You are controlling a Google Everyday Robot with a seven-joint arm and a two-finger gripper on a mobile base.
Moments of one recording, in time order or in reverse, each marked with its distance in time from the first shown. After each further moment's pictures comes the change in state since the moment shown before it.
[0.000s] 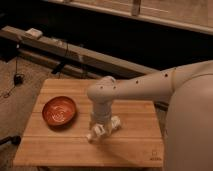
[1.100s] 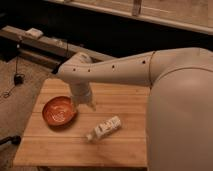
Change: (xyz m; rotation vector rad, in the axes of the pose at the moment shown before) arm -0.027 0.102 -0.085 0.100 -0.171 -0.408
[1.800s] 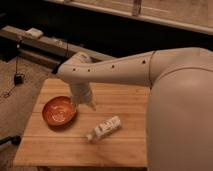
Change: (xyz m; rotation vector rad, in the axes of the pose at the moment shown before) arm 0.000 0.000 -0.001 -0.001 -0.005 -0.003
